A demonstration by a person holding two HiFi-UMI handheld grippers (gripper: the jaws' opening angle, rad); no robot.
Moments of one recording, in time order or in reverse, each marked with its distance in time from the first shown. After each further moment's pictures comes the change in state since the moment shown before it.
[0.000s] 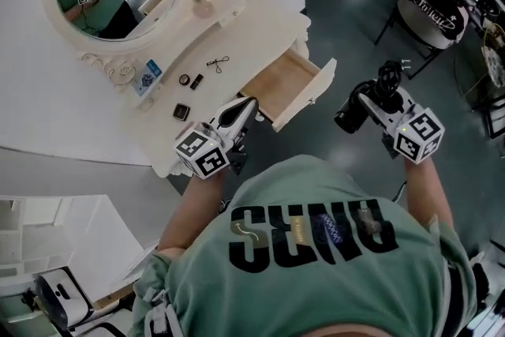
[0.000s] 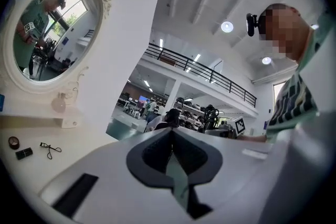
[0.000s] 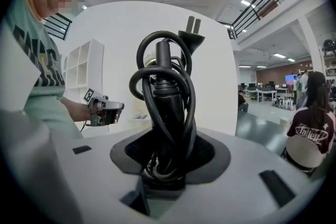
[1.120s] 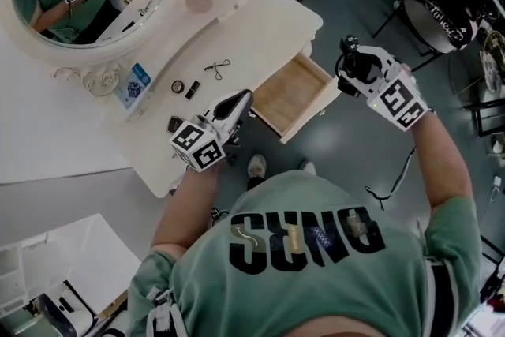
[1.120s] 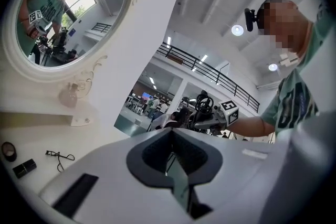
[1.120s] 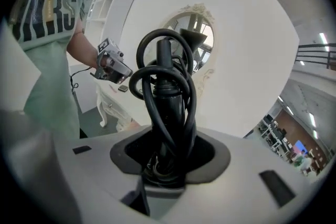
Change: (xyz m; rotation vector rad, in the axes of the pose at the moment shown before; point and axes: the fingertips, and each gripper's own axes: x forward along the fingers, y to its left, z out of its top) left arm 0.020 0.168 -0.002 -0.078 0.014 0.011; right arm 0.213 -0.041 0.006 -0.625 0.363 0.135
